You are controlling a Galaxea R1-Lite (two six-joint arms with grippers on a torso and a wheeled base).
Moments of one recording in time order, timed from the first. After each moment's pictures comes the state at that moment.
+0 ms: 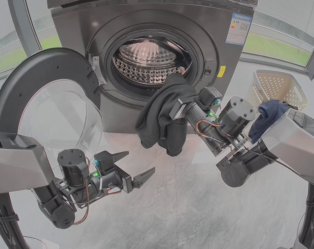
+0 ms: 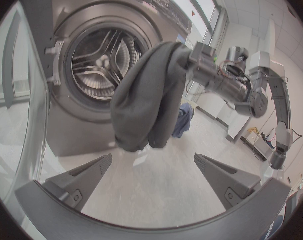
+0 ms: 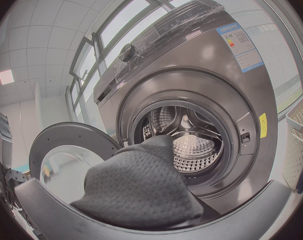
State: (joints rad) left arm -0.51 2.07 -0.41 -1.55 -0.23 -0.02; right arm 0.65 2.20 -1.15 -1.51 -0.06 0.12
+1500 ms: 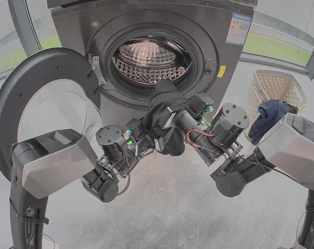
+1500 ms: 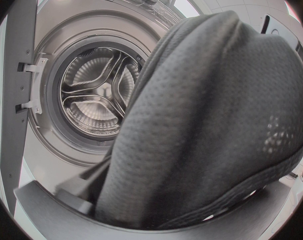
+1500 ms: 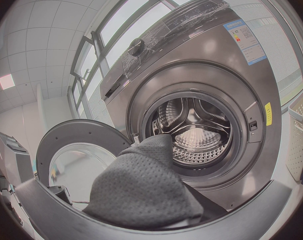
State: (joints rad) left arm -0.56 2.36 -1.04 -1.55 -0.08 -0.03; right arm 0.72 2.20 -1.12 -1.50 -0.09 0.13
